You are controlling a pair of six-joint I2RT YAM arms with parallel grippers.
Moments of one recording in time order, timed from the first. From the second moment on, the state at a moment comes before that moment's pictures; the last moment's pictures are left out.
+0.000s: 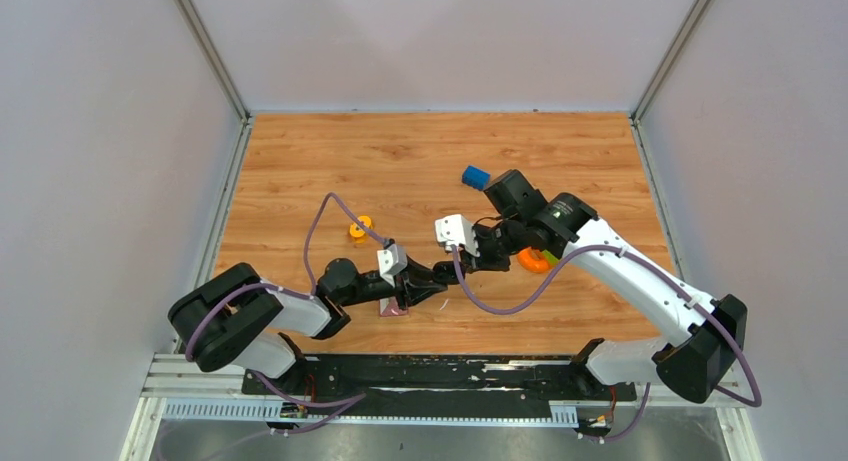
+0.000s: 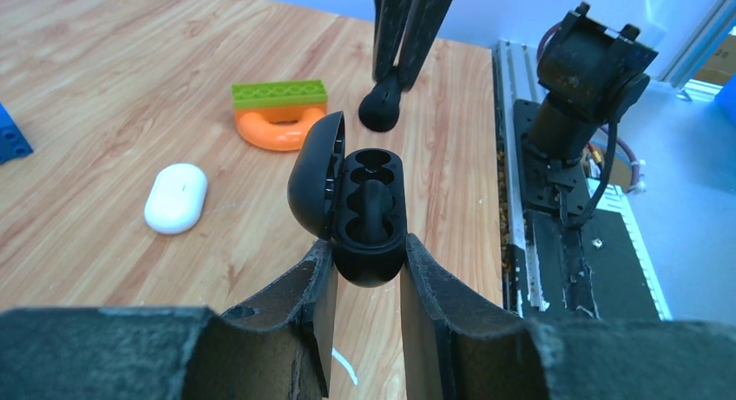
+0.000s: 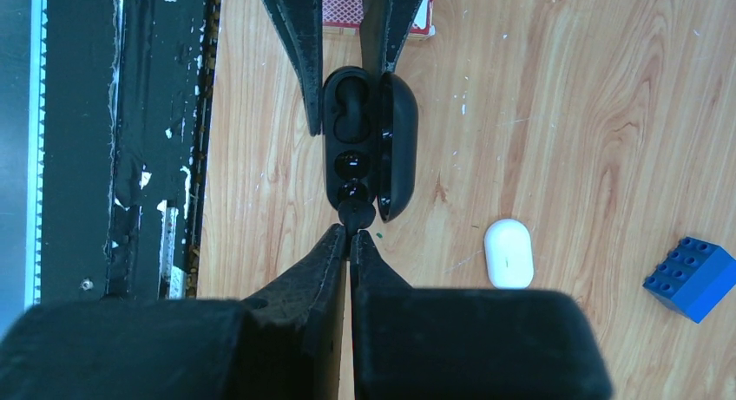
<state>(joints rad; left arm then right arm) -0.82 1.43 0.20 1.33 0.54 -0.19 0.74 1.30 1.25 -0.99 -0.54 -0.87</state>
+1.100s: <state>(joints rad) -0.82 1.48 0.21 1.39 0.60 -0.25 0.76 1.31 1.22 -0.94 -0.57 -0.82</state>
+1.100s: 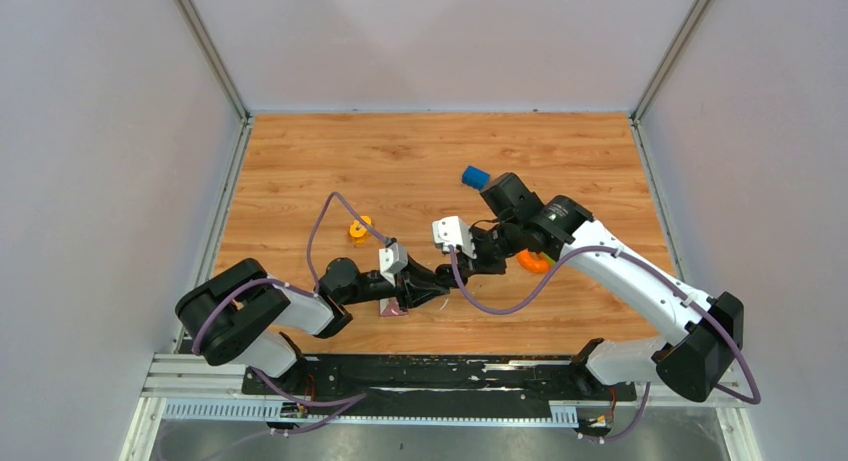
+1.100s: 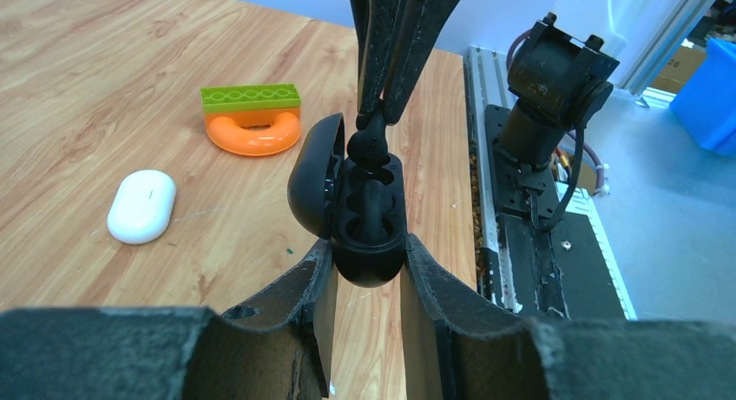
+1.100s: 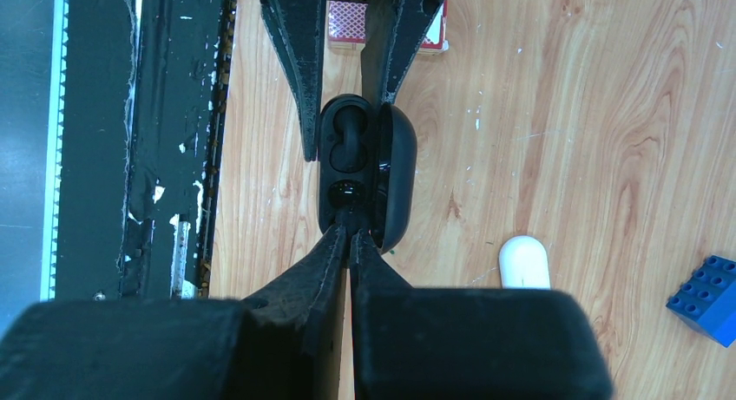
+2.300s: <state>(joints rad) -0.82 1.53 0.22 1.48 0.62 -0.31 0.76 1.22 1.13 -0.83 -0.61 -0.78</state>
